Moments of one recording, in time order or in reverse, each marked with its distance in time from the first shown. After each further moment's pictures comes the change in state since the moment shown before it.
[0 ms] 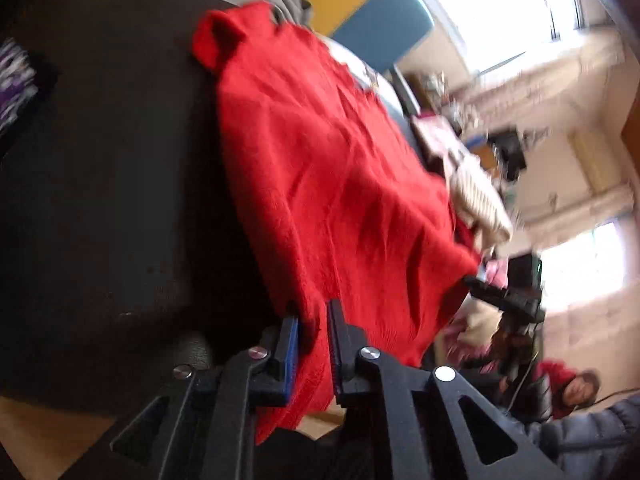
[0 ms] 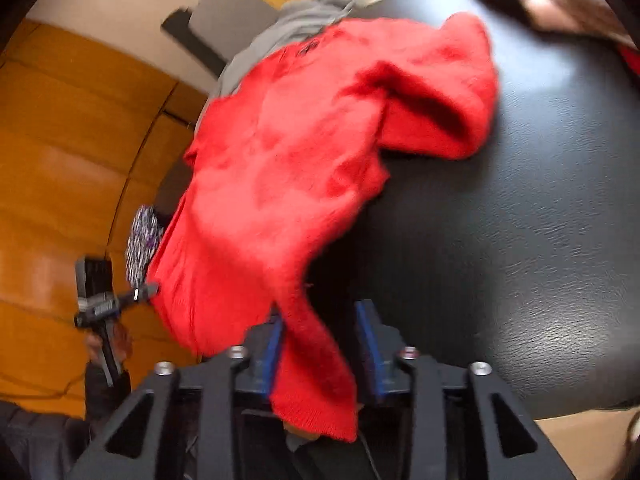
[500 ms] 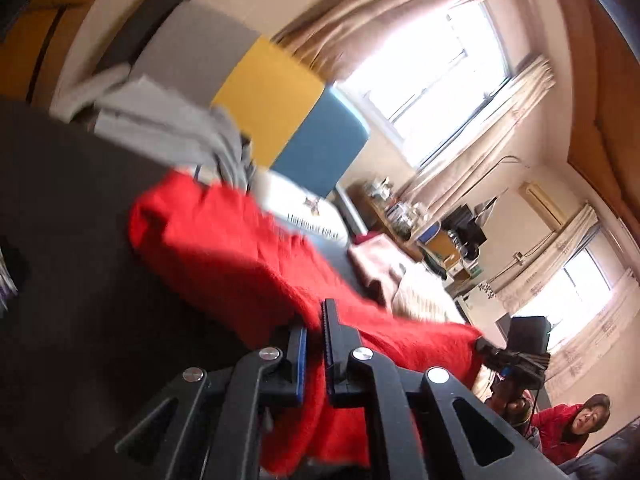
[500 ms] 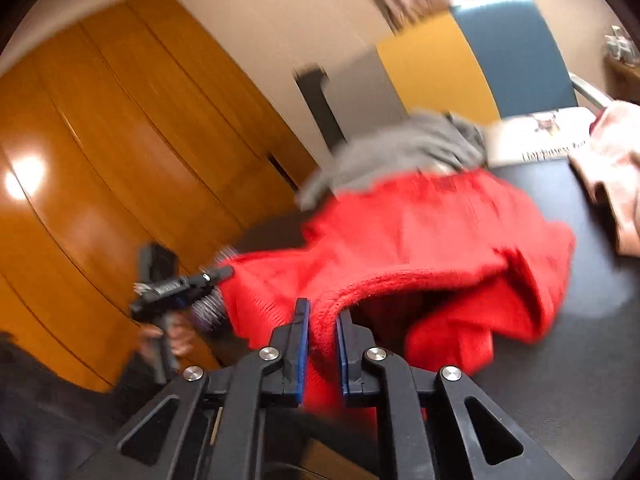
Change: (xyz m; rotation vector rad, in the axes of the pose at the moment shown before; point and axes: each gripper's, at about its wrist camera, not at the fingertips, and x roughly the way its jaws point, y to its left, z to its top) left arm -0.093 -0.082 0.049 0.179 -0.416 -0.088; right arm -0.102 0.095 0.037 -0.329 -0.301 0.267
